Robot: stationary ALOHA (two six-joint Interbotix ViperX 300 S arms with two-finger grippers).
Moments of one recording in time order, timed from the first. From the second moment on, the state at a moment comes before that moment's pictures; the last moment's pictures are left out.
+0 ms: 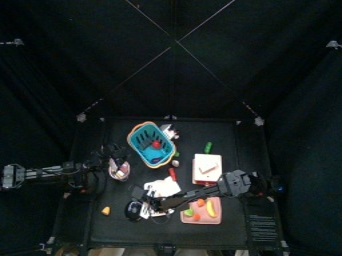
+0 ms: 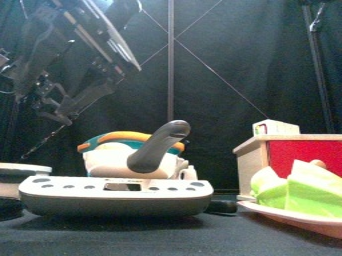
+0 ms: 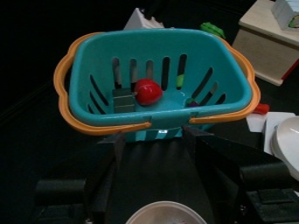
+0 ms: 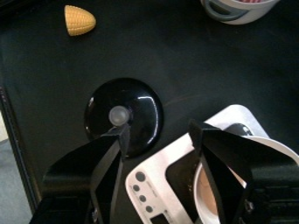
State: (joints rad) left arm 0.26 -0.91 1.26 1.34 0.33 -1.49; right arm 0.22 0.51 -0.30 -0.46 0.73 0.91
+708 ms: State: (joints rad) left arm 0.26 -0.91 1.26 1.33 0.33 -1.49; right arm 0.07 0.24 0.16 -0.35 0.73 0.91
